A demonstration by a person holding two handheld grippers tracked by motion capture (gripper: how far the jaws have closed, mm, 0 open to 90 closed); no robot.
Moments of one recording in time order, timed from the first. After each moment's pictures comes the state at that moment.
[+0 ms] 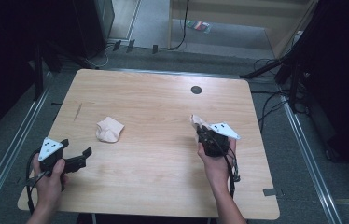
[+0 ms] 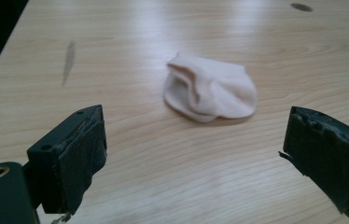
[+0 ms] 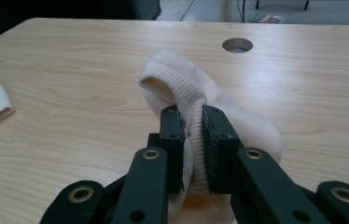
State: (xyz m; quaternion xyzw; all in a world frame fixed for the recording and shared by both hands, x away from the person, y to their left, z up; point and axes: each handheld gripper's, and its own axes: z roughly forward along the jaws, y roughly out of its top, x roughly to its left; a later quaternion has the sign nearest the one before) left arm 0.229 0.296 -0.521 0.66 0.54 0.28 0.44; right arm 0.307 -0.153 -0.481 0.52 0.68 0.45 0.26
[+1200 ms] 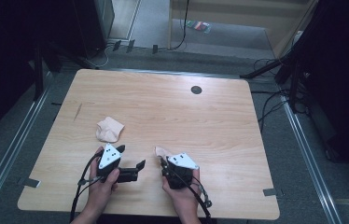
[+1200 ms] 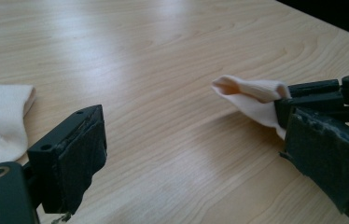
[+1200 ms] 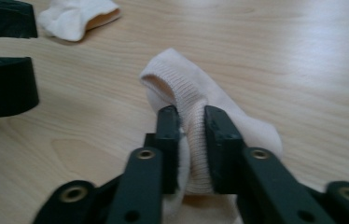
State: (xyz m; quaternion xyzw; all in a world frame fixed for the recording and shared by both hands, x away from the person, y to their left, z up) left arm 0.230 0.164 -0.530 0.73 0.44 0.21 0.48; right arm 0.234 -0.062 -0.536 0.48 0.74 0.43 0.18
